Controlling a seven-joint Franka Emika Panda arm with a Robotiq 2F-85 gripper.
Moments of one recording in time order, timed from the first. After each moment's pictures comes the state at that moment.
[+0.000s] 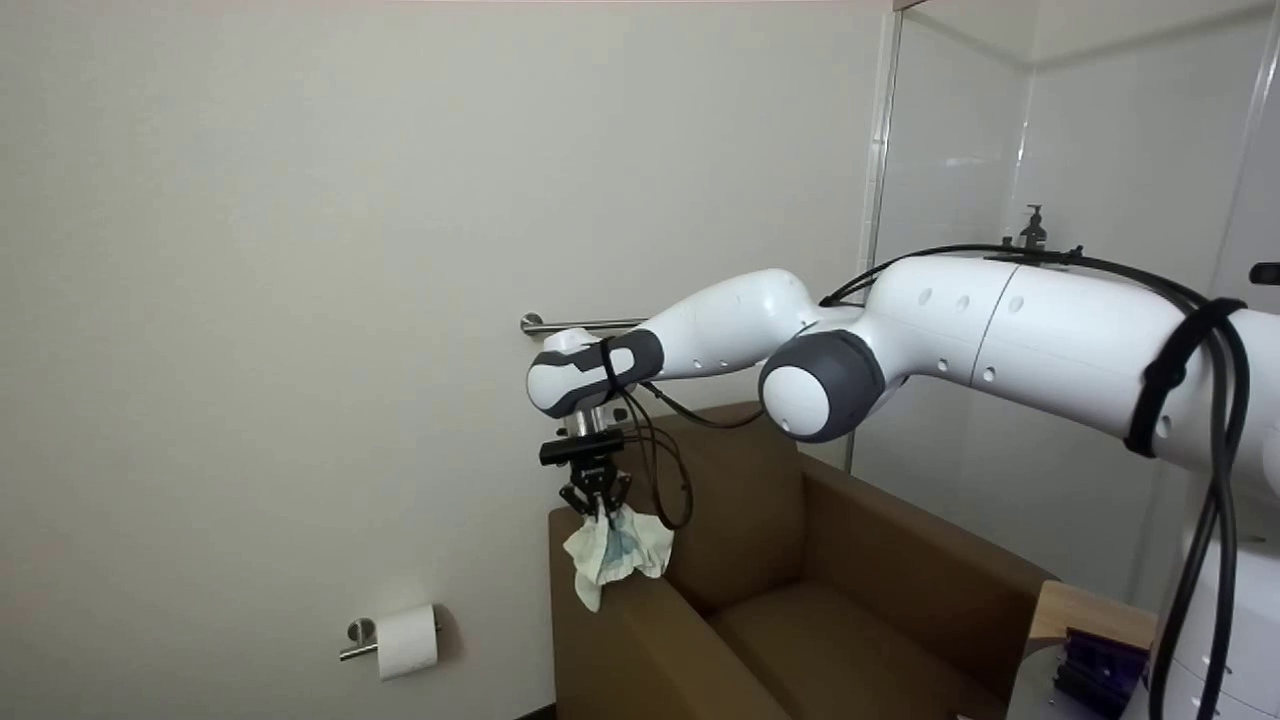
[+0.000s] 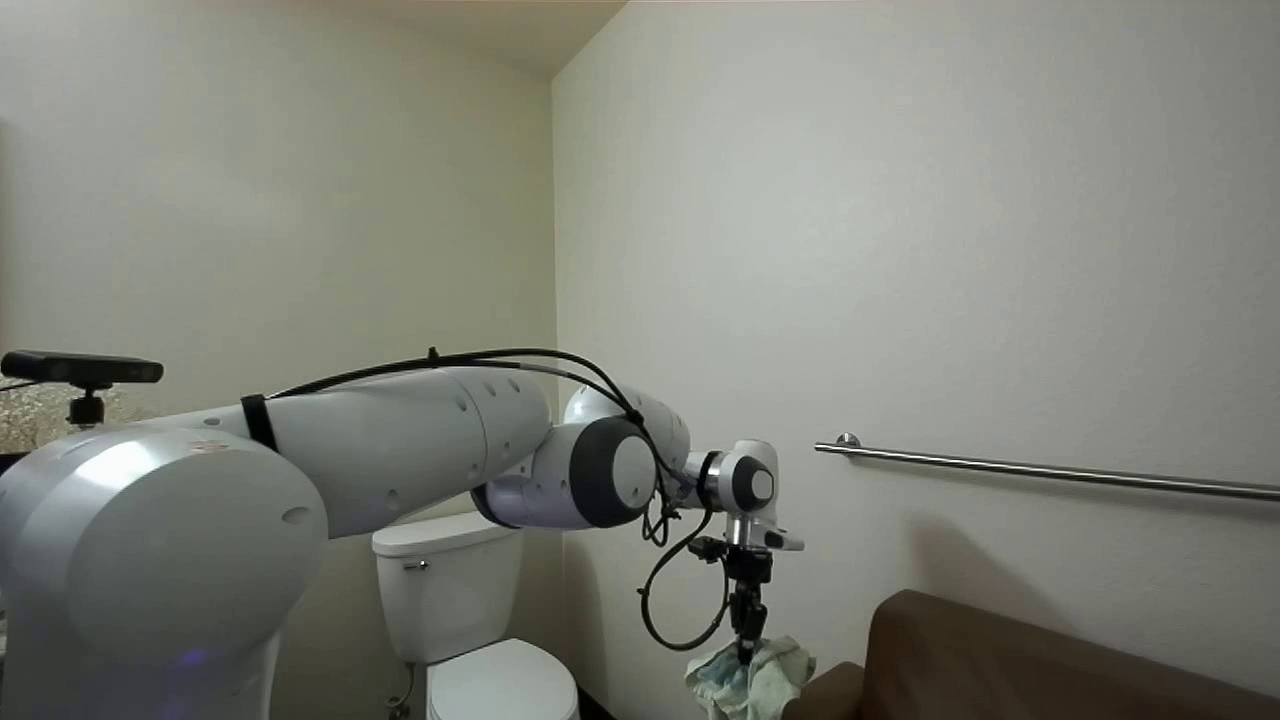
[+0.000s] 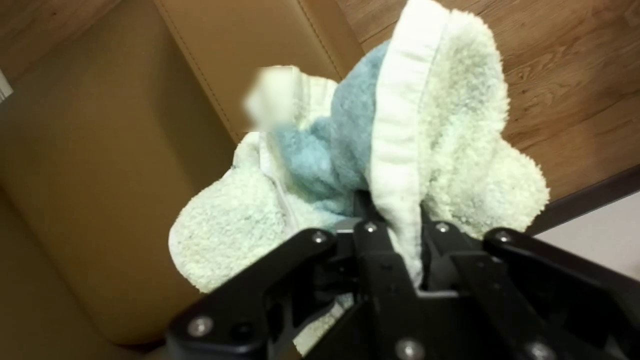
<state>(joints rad) -0.01 1.39 -0.13 -0.57 0.10 1.69 0.83</state>
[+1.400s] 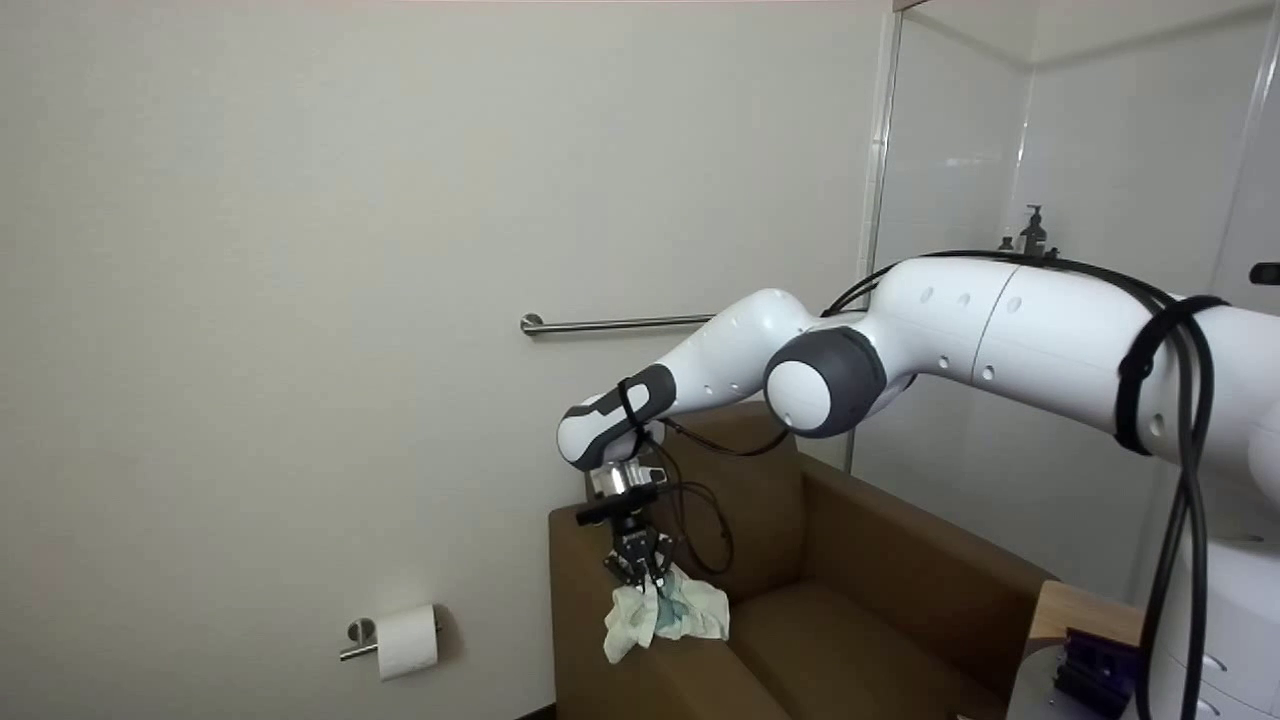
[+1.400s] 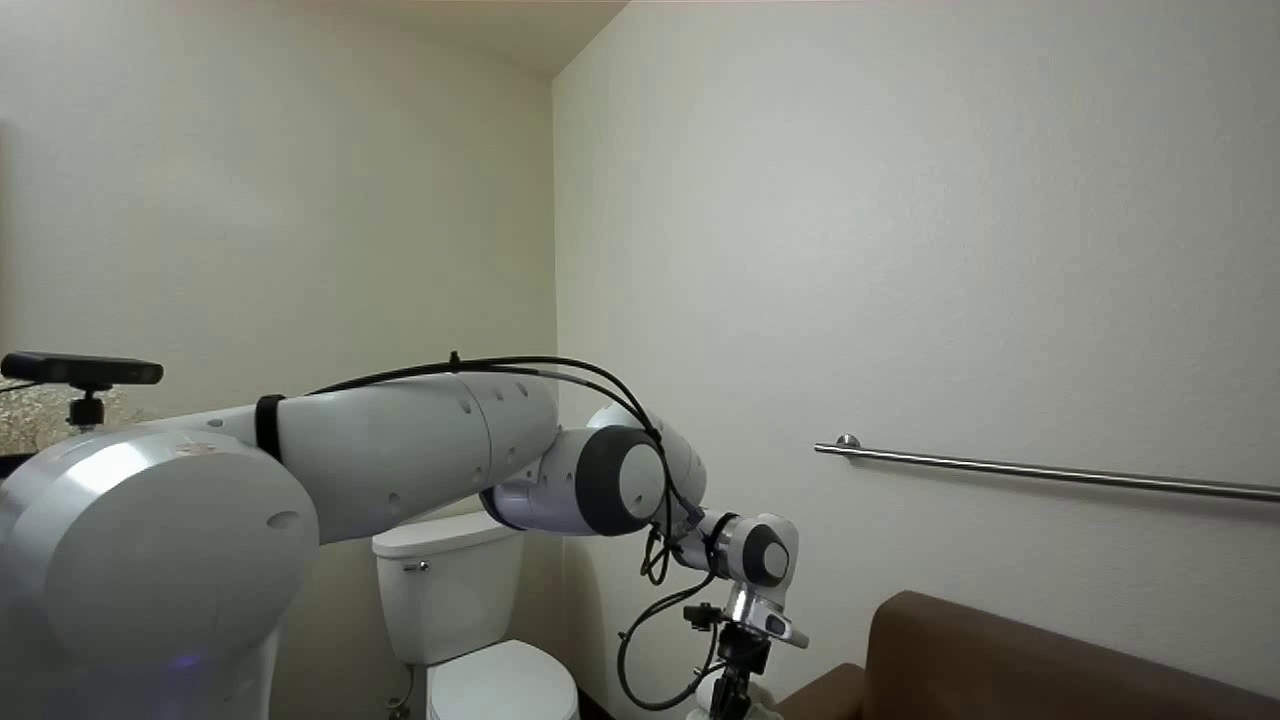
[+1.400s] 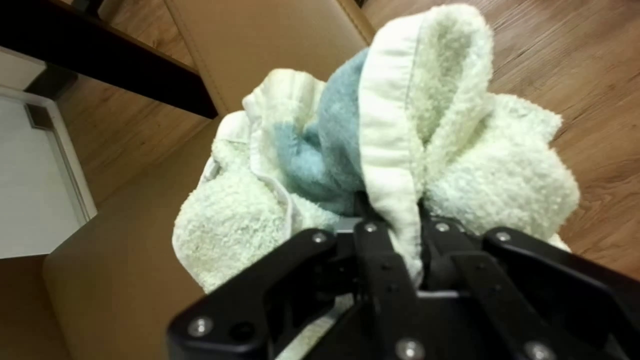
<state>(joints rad) -0.06 1.40 -0.09 -0.82 0.16 1.64 0.84</state>
